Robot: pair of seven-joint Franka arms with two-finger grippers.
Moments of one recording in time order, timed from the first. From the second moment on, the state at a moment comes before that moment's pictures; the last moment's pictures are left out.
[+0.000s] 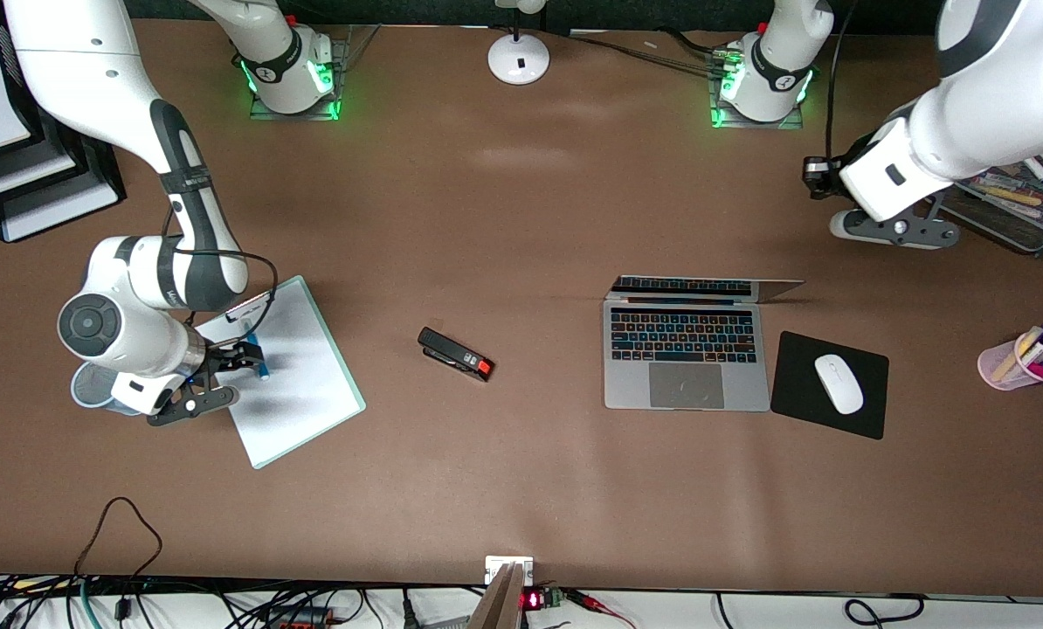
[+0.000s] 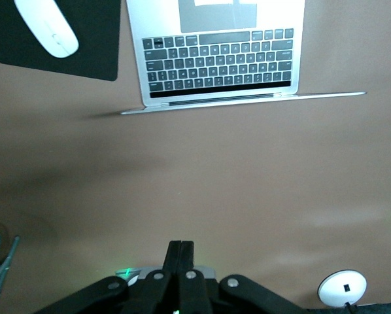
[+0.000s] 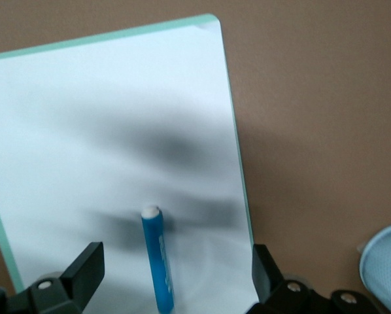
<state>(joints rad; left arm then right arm) -0.01 0.05 -0.20 -1.68 -0.11 1.44 -0.14 0.17 0.63 -0.13 -1.67 0.01 2.28 -0.31</state>
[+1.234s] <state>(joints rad) -0.02 0.16 -0.30 -2.02 -0.11 2.03 -0.24 0.19 0.67 -0.13 -1.75 0.01 2.39 -0.31</state>
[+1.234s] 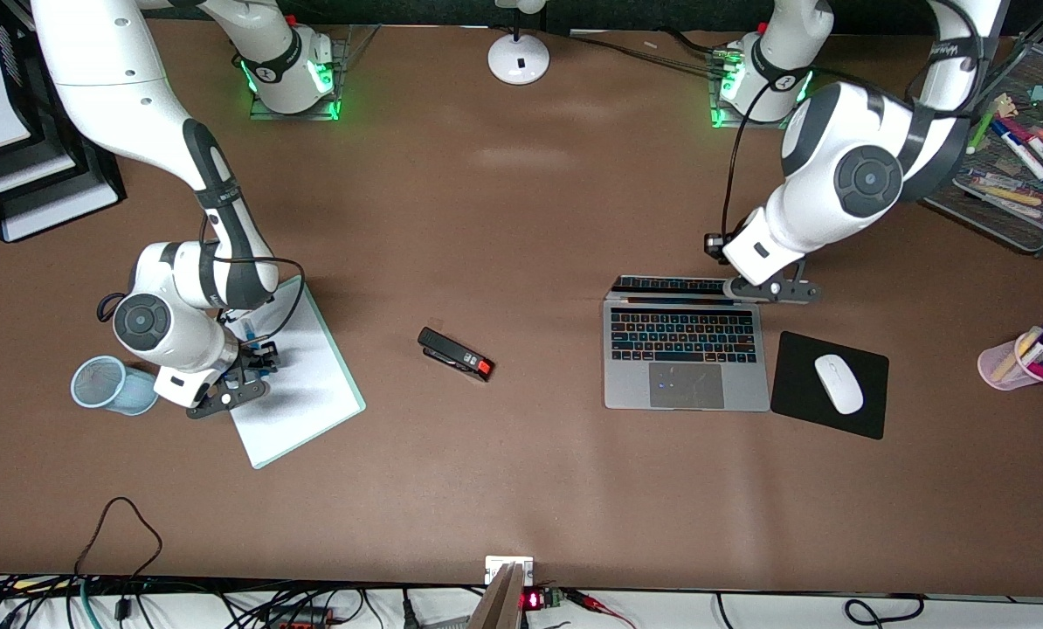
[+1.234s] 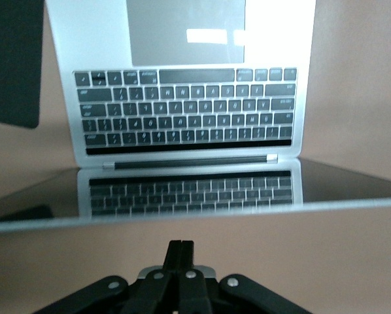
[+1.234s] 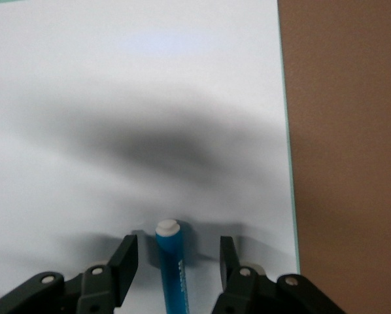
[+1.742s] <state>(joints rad) -0.02 0.20 -0.30 -2.02 -0.04 2.12 -0.24 0.19 0.67 -0.13 -1.75 0.04 2.39 -0.31</state>
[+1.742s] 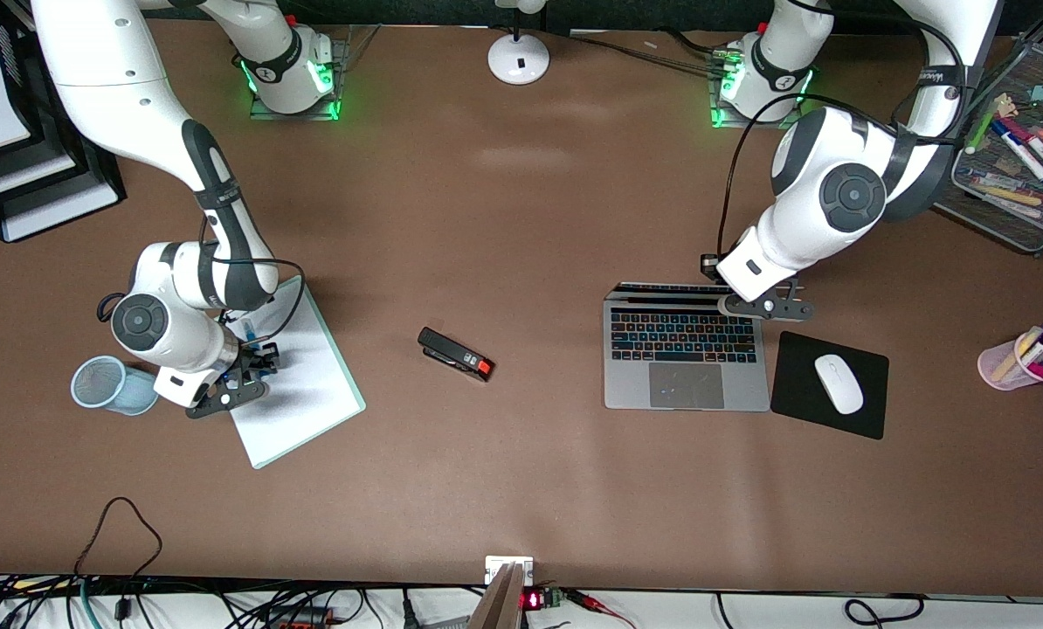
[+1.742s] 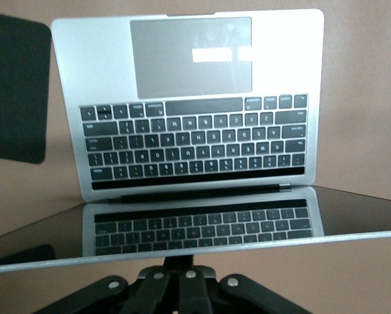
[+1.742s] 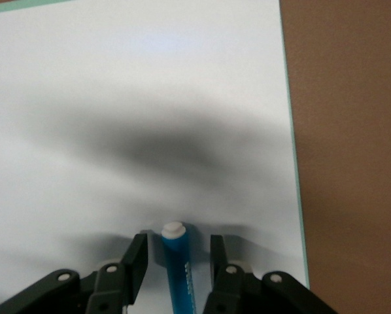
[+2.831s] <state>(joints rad) -0.02 0.40 -0.29 -1.97 0.05 2.46 -0.24 0.19 0.67 -0.13 -1.75 0.04 2.39 -0.31</state>
